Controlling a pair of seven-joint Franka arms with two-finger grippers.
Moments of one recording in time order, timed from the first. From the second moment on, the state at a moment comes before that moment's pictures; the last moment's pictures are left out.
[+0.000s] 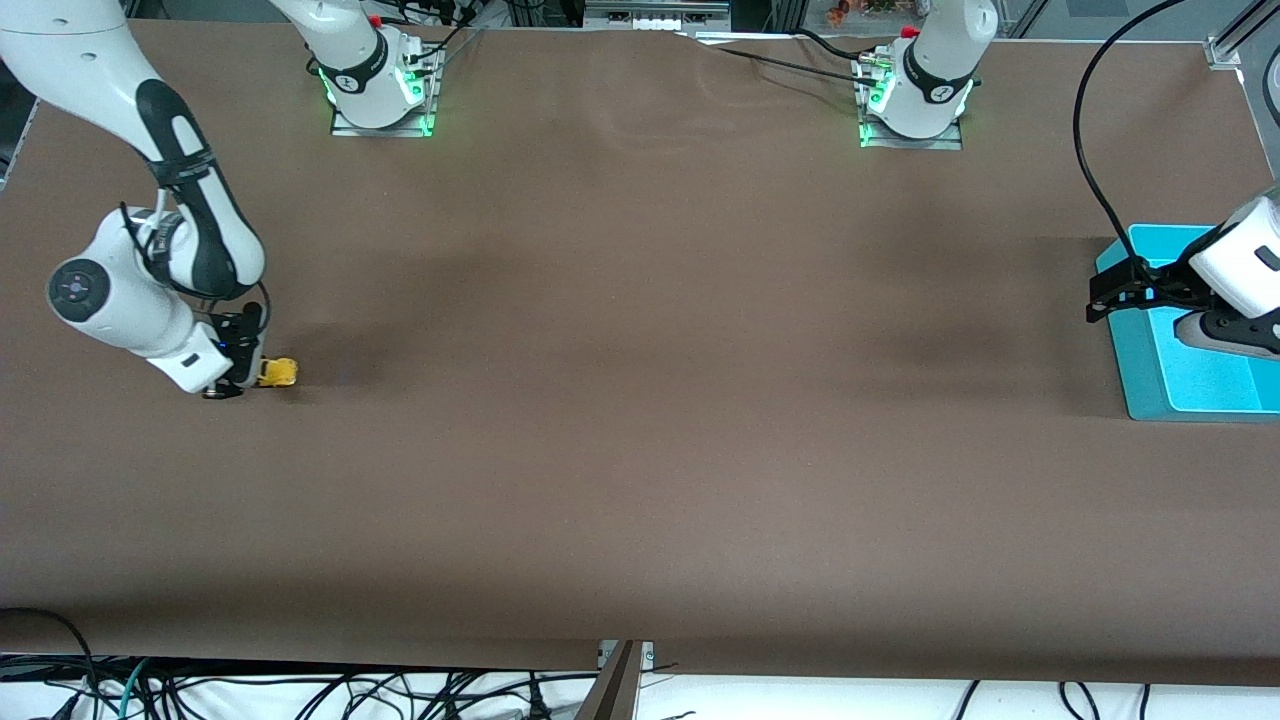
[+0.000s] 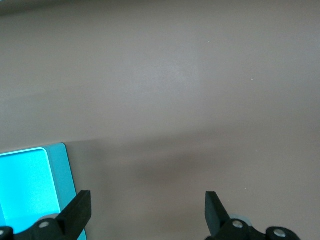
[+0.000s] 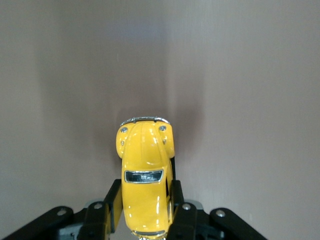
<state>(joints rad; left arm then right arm) 0.06 0.13 -0.02 -1.59 0.01 1.72 0.20 -0.17 0.46 -0.06 -2.08 -0.06 2.55 -1.73</state>
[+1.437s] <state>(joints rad) 0.07 0.13 -0.02 -1.59 0.01 1.72 0.22 -0.18 0.49 -0.04 -2.02 -0.06 2.57 -1.75</state>
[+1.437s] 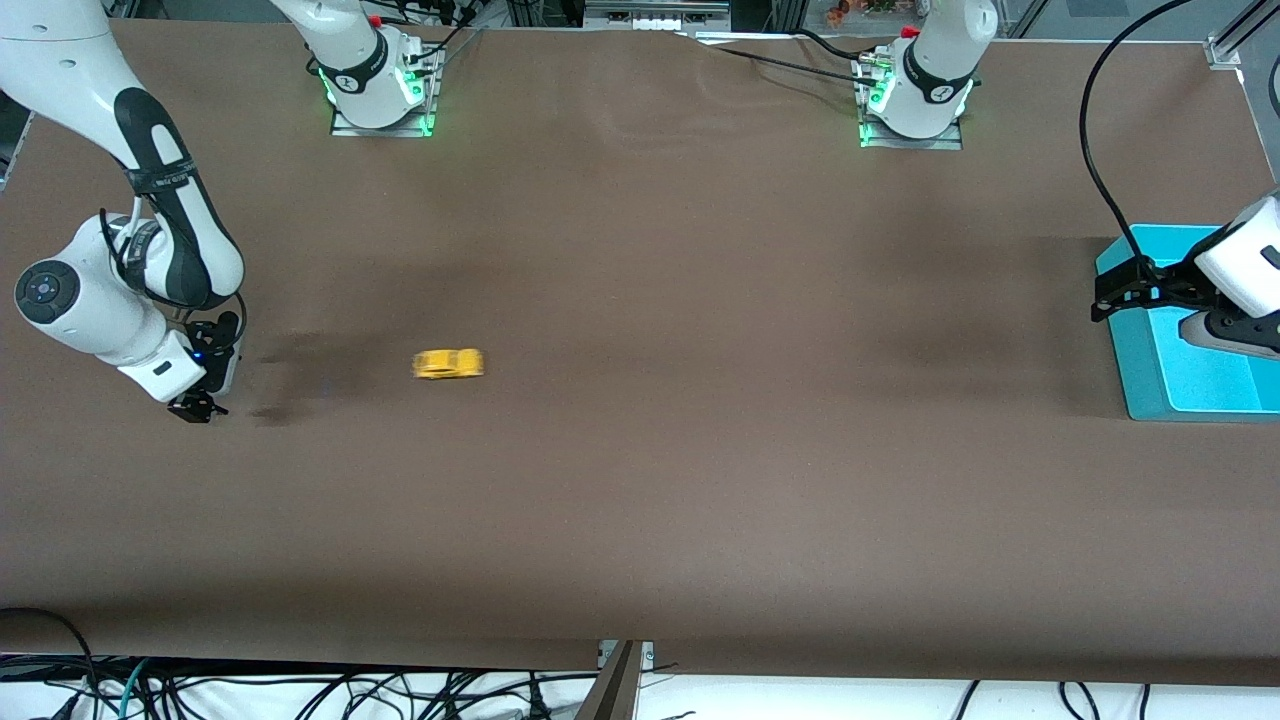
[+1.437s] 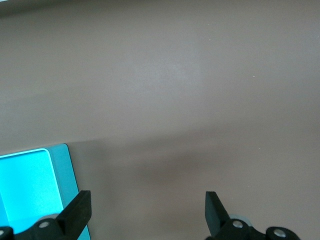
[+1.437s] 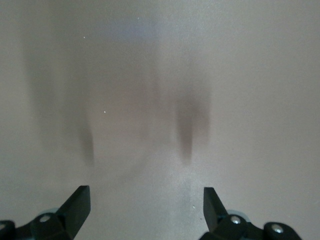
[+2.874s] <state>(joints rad) 0.10 0.21 -0.03 -1.61 0.01 1.67 0.50 0.02 0.49 0.03 -1.68 -0.01 2.01 -0.76</state>
